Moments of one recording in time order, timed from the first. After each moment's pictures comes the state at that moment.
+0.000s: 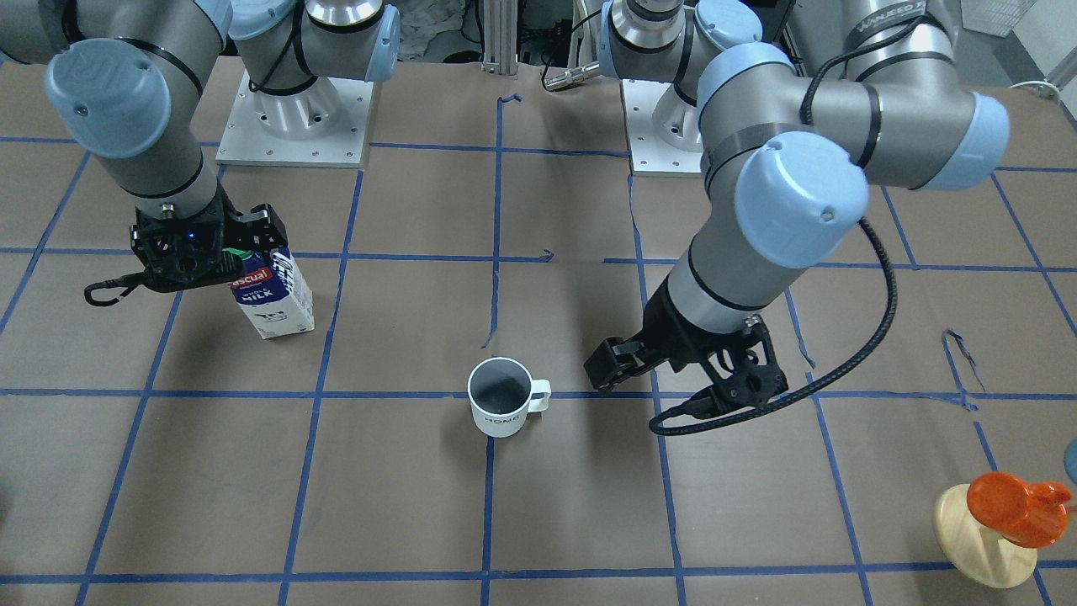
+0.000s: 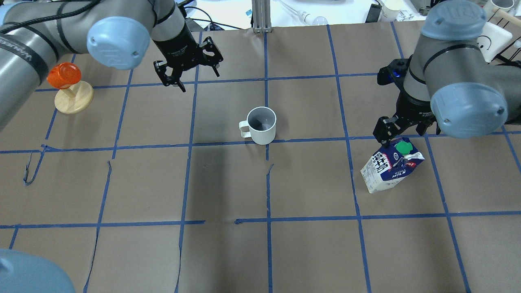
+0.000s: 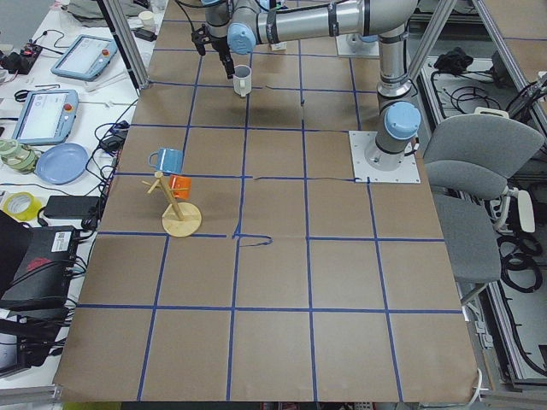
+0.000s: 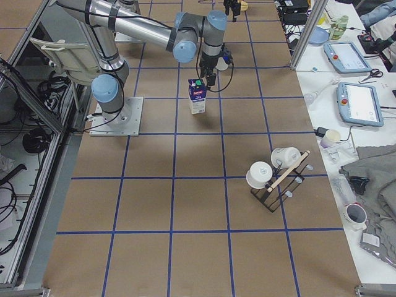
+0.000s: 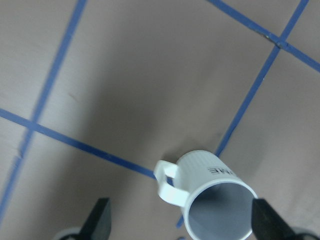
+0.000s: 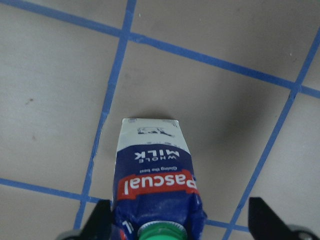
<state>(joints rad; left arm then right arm) -1.63 -1.91 -1.43 -1.37 1.43 -0.39 1.47 -1.54 1.90 -1.80 -1.71 -0.40</state>
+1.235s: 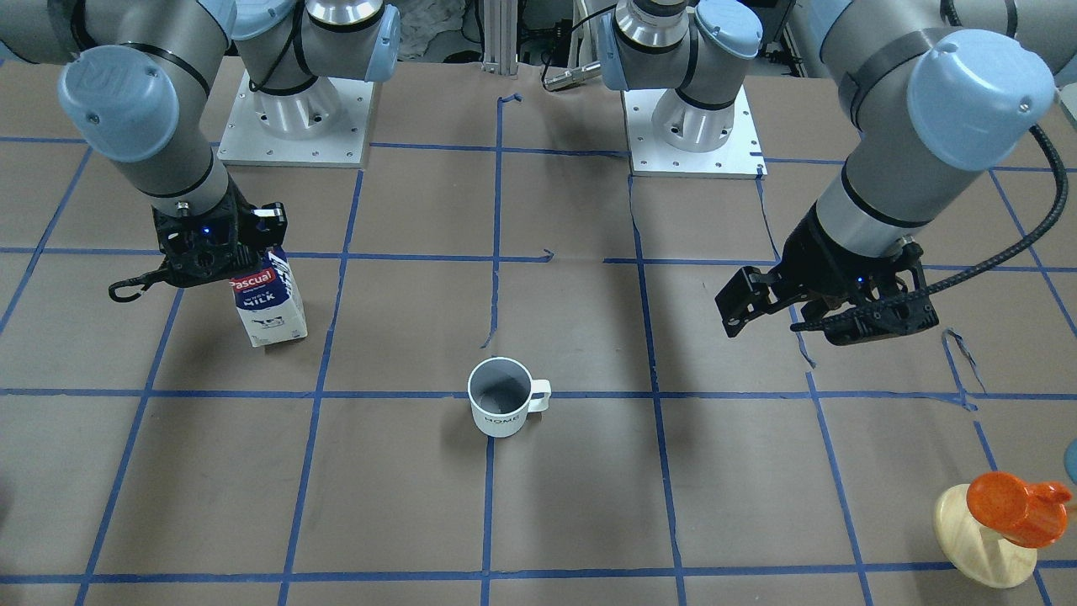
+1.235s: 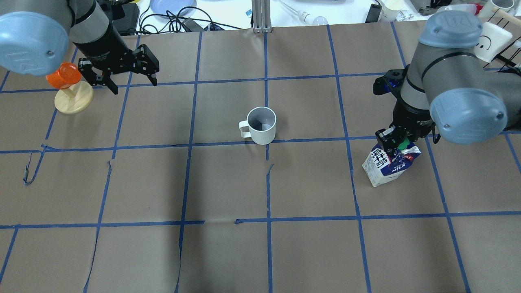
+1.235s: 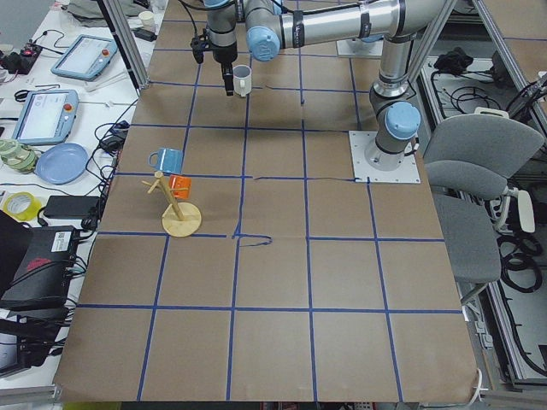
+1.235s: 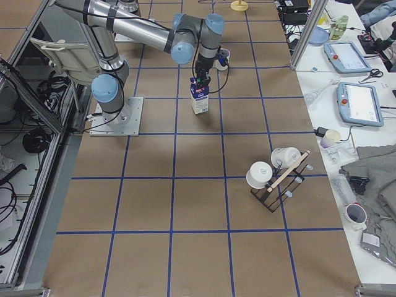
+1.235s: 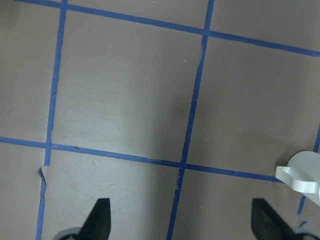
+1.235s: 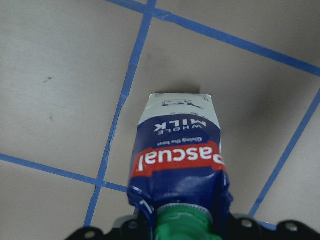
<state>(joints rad) -1.47 -1.73 -1.55 -1.43 1.54 -0.08 1.47 -1.55 1.90 -1.77 -1.65 -0.40</state>
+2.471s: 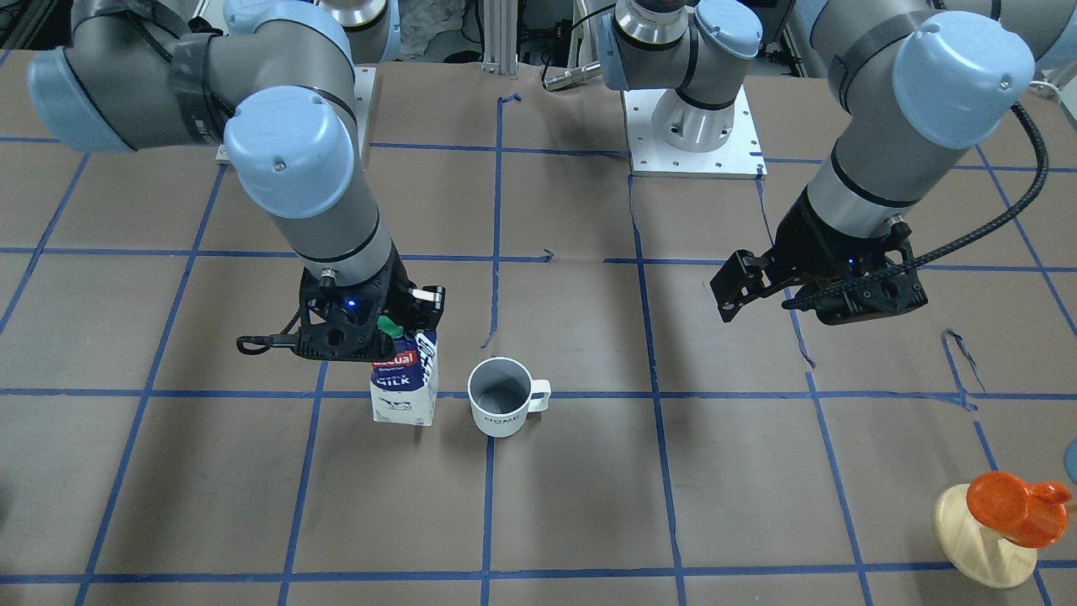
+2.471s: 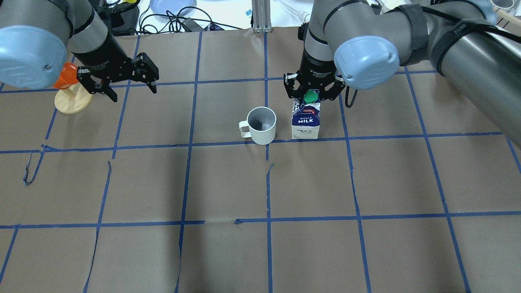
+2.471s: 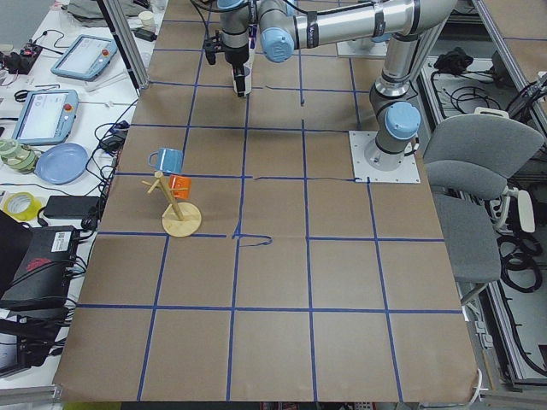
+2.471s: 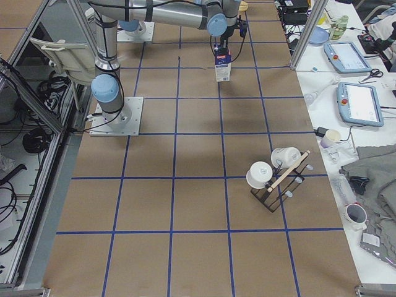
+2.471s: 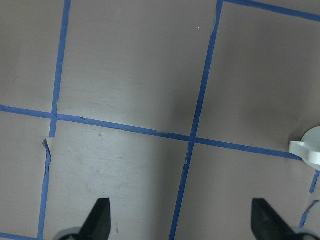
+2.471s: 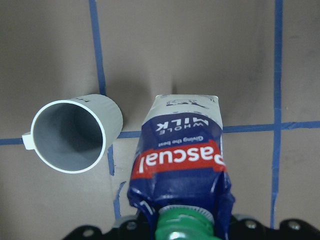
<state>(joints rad) -1.47 -1.70 -1.59 -1.41 1.54 -0.08 1.77 -1.25 1.52 -1.81 -1.48 0.25</state>
